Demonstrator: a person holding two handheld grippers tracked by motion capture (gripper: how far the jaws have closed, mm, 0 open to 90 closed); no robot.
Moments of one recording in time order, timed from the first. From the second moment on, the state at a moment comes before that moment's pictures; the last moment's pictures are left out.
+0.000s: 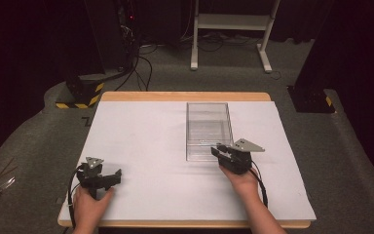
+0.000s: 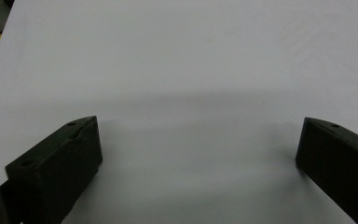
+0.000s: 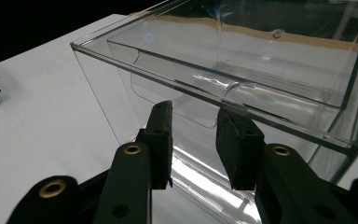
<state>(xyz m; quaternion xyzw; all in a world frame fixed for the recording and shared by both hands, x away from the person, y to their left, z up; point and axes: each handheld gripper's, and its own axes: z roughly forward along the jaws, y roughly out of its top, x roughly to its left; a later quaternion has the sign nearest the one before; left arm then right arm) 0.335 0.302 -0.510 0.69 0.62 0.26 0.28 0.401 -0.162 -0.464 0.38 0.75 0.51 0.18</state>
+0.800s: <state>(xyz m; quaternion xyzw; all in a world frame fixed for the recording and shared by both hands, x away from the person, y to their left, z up) 0.335 0.302 -0.510 0.69 0.62 0.26 0.28 0.404 -0.179 -0.469 0.35 0.76 0.53 0.15</state>
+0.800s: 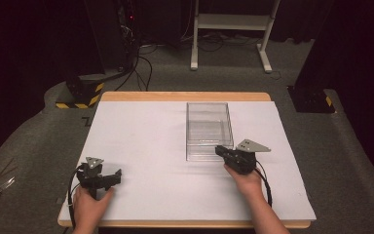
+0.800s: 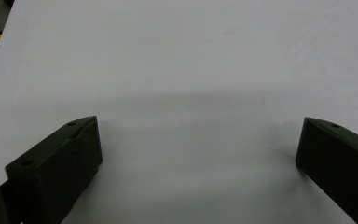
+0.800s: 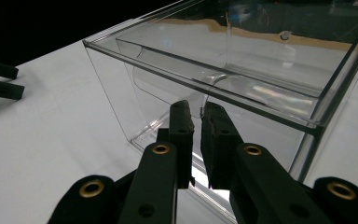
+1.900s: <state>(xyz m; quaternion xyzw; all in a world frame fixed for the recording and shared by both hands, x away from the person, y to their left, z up) 0.335 0.302 -0.510 0.68 0.62 0.26 0.28 0.400 -0.190 -0.472 0.31 0.76 0.56 0.11</state>
